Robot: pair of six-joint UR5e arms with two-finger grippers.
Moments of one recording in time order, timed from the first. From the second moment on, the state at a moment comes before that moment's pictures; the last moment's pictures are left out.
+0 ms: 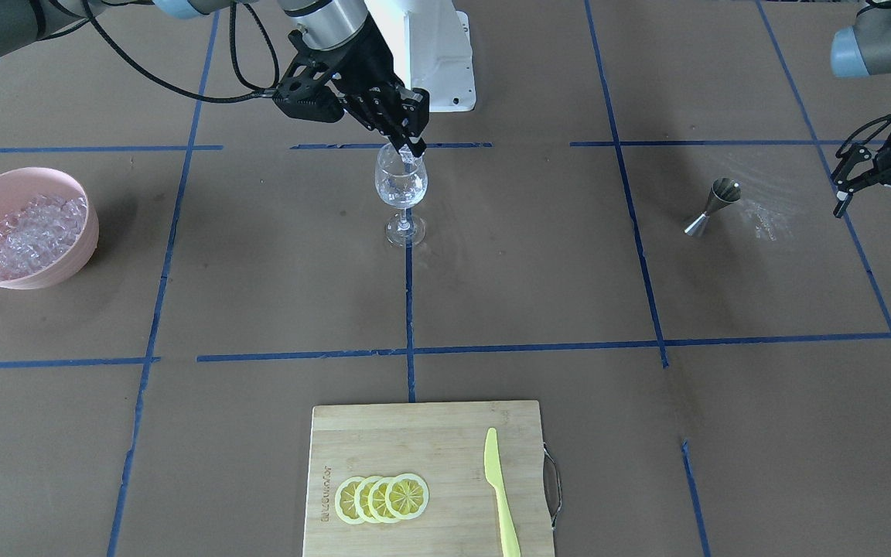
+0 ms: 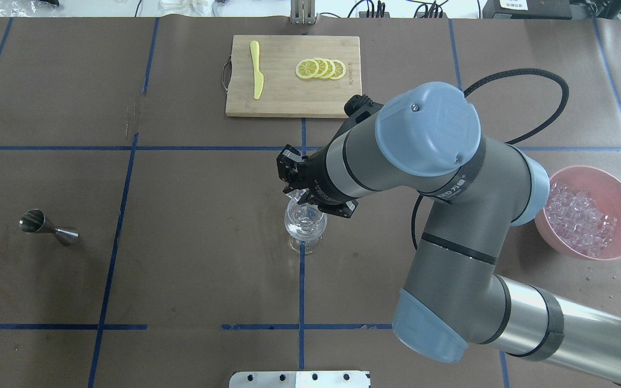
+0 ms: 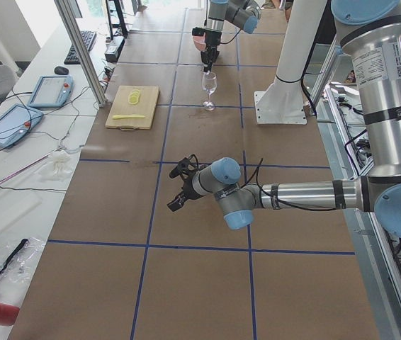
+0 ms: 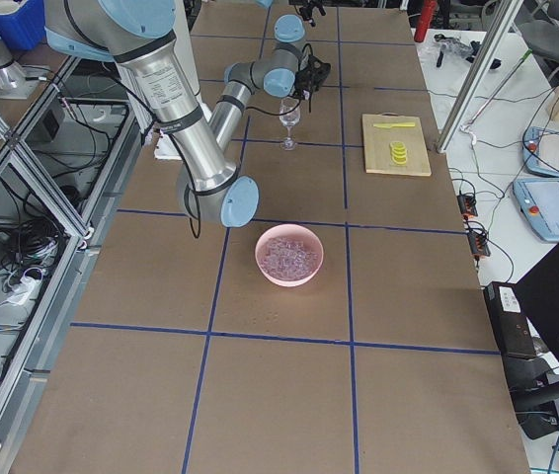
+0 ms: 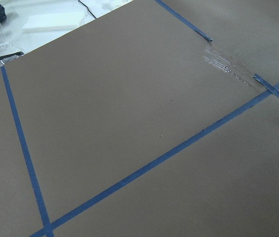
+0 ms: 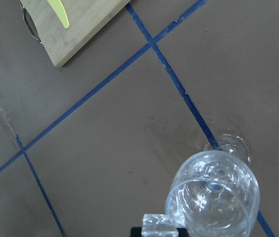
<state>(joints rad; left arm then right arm) -1.10 -1.30 -1.67 -2.81 -1.93 -0.41 0.50 -0.89 1.96 -1.46 1.87 1.93</state>
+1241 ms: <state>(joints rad) -1.10 -1.30 -1.66 -2.82 -1.93 -0.42 0.53 -1.00 2.02 -1.52 1.85 1.84</state>
